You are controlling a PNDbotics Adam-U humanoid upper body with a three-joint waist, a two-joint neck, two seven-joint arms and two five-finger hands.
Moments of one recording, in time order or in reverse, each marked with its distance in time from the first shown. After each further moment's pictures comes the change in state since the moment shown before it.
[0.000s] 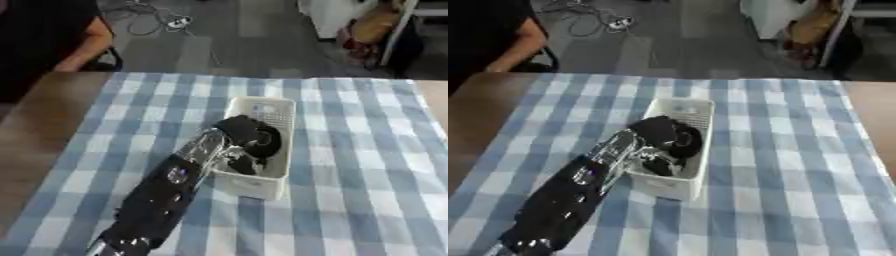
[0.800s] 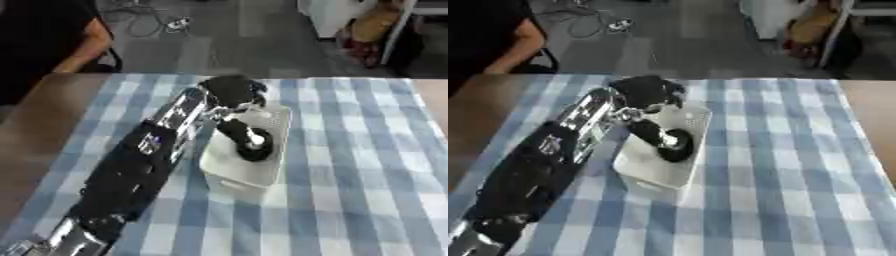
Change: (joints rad) left arm -0.136 0.193 -0.040 -0.292 0.293 -0.023 -0.129; right arm 0.010 -0.001 -0.006 0.006 0.001 0.000 -0.001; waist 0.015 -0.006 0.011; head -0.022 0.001
